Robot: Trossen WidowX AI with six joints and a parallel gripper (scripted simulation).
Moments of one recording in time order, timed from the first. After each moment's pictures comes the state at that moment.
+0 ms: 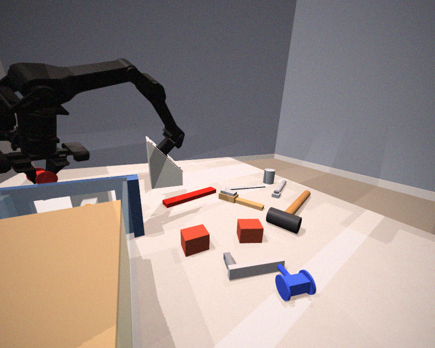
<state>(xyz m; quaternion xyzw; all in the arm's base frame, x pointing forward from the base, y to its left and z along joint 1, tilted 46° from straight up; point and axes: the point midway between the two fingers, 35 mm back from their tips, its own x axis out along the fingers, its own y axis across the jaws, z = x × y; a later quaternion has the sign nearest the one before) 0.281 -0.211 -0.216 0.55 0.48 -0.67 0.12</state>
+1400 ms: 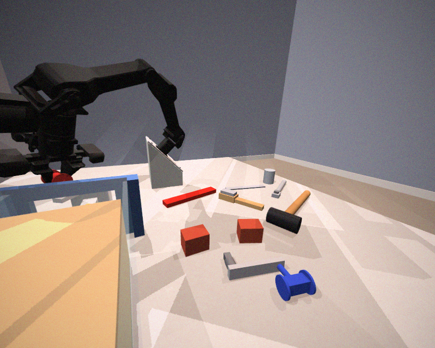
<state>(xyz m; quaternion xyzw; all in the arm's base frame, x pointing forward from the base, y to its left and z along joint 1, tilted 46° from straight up) 0.310 -0.178 -0.188 0.56 0.48 -0.66 0.12</state>
